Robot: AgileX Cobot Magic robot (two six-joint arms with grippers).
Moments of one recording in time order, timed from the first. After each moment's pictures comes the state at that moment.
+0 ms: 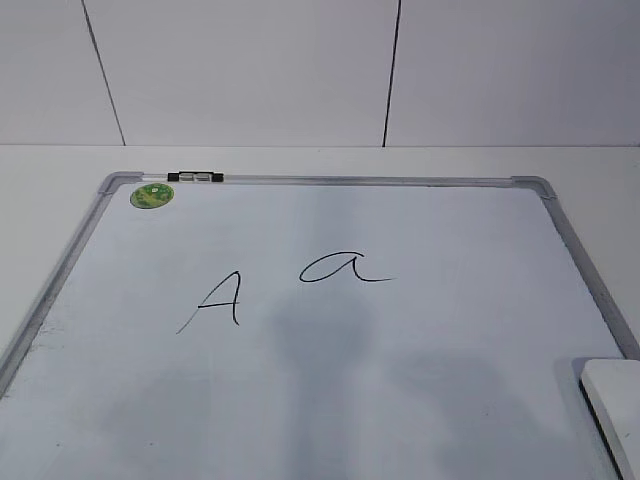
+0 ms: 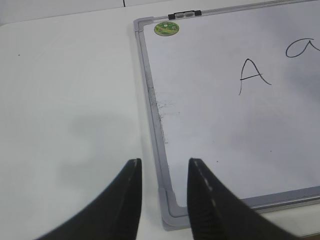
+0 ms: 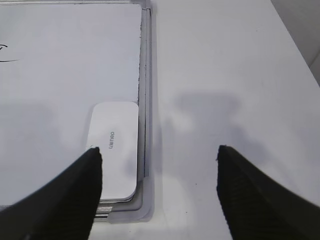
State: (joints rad) left arm 0.00 0.01 -0.51 -0.18 1.11 0.18; right arm -0.02 -0.02 -0.50 -0.04 1.14 -0.02
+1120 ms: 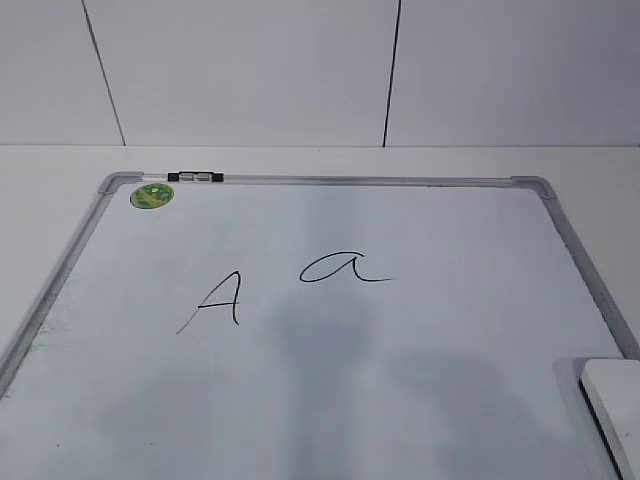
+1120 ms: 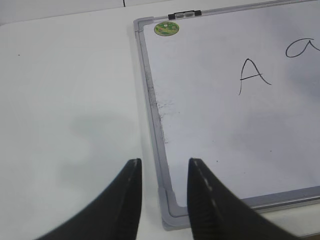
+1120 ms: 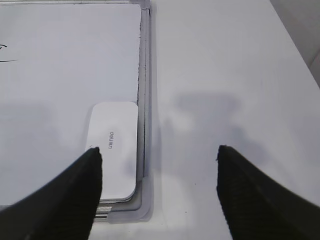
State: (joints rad) left arm 0.00 0.01 -0.51 -0.18 1.11 0.18; right arm -0.02 -0.02 -0.50 -0.05 1.14 -0.02
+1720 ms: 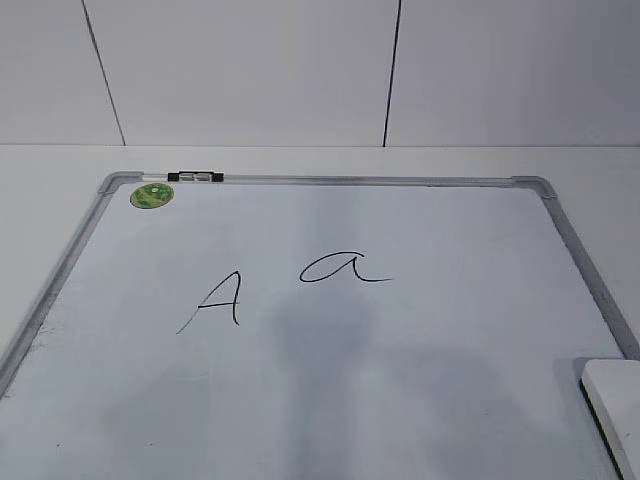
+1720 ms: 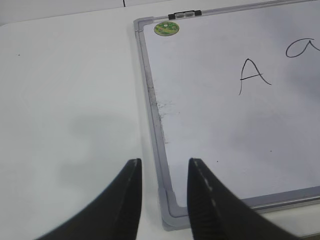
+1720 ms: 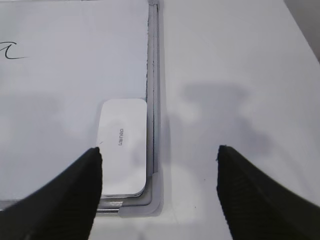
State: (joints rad) left arm 0.00 0.01 -0.51 -0.18 1.11 0.18; right arm -0.02 0.02 -0.52 -0.02 1.15 -0.02
